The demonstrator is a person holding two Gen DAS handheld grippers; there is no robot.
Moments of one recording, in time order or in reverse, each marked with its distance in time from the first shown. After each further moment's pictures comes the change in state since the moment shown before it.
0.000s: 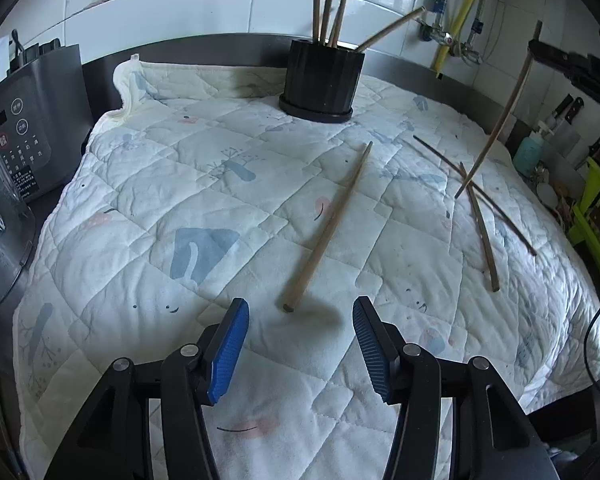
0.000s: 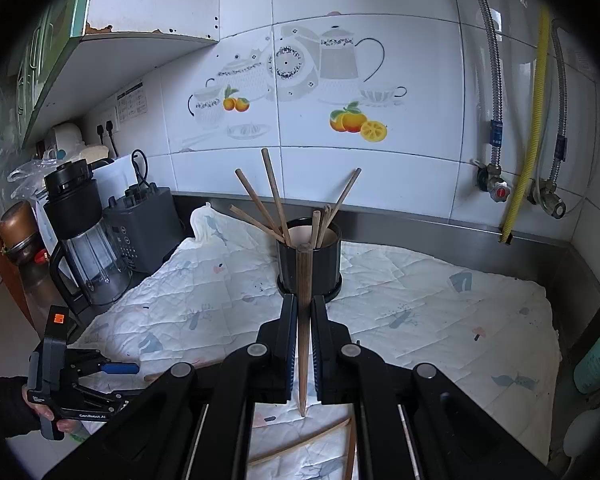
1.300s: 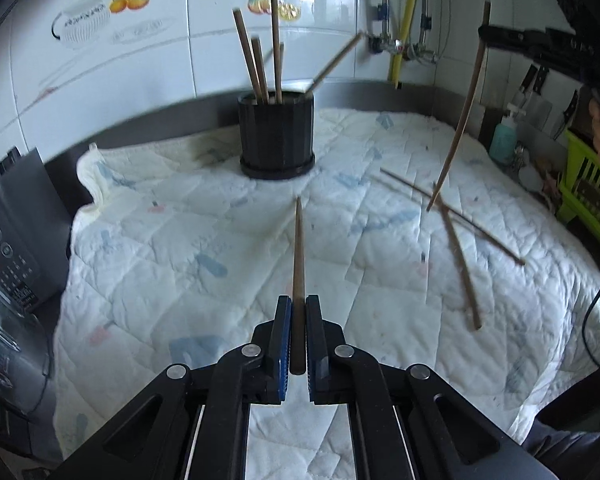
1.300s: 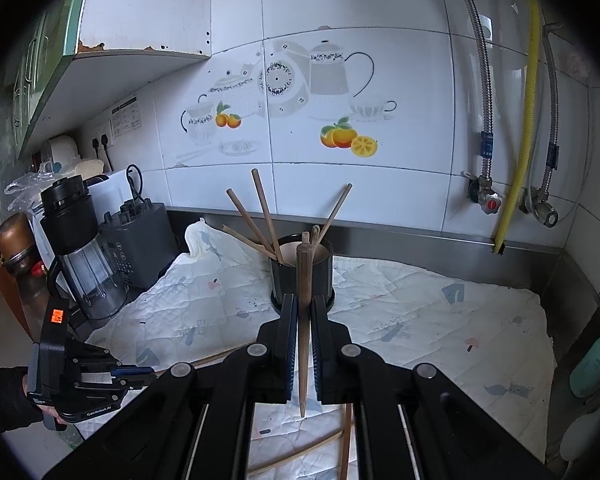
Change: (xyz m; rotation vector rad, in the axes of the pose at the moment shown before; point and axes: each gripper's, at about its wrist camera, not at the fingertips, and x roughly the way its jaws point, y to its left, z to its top) left arm -0.019 -0.032 0.058 0.196 -0.115 -0.002; right arm -0.006 -0.007 0.011 0.014 -0.044 -0.017
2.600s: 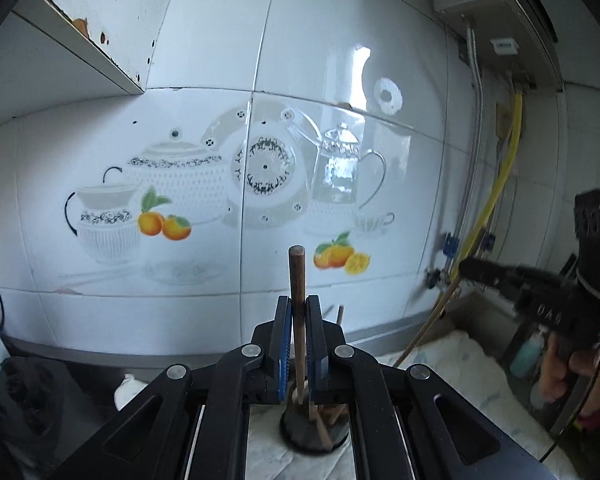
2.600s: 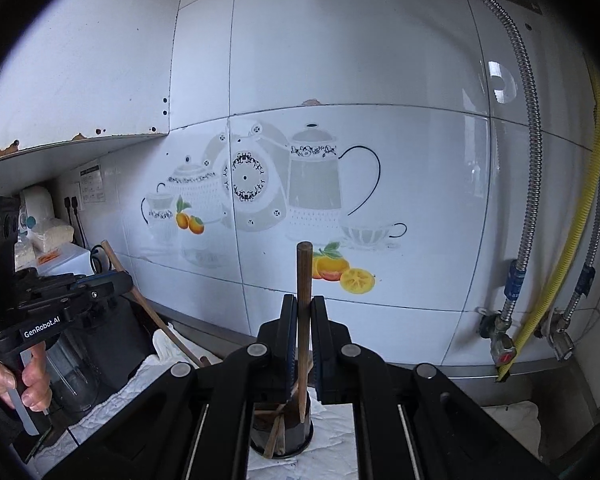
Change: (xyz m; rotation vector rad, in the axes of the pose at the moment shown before) left arm -0.051 0.092 0.299 -0.182 -0.443 0.057; right arm 0.072 -0.026 0.141 -0.014 -0.161 -0.025
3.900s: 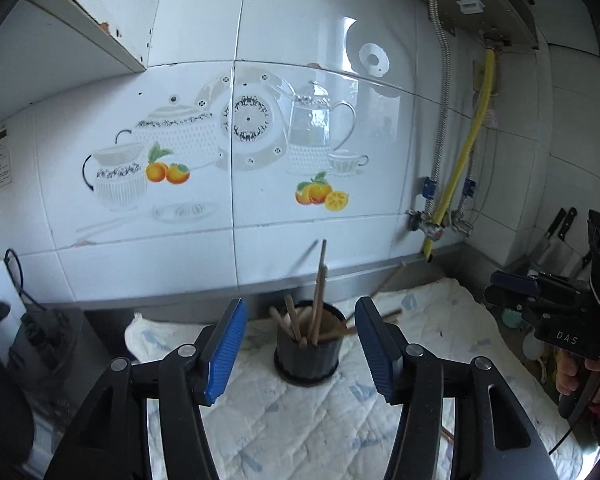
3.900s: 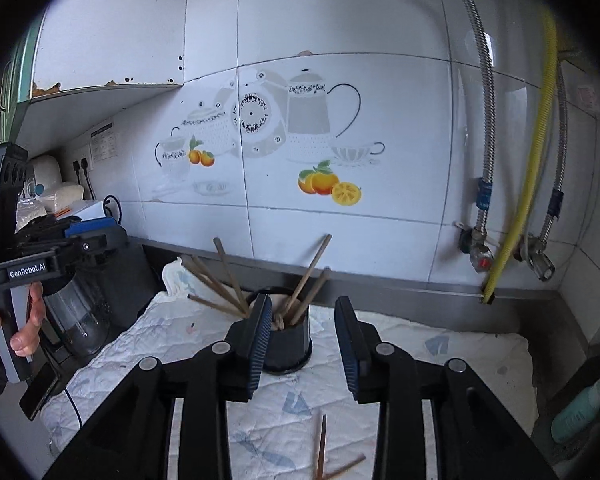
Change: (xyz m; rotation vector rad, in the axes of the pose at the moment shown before) left arm -0.077 -0.039 -0.063 0.053 0.146 0.013; right arm -0.068 0.001 -0.075 0.013 0.138 -0.014
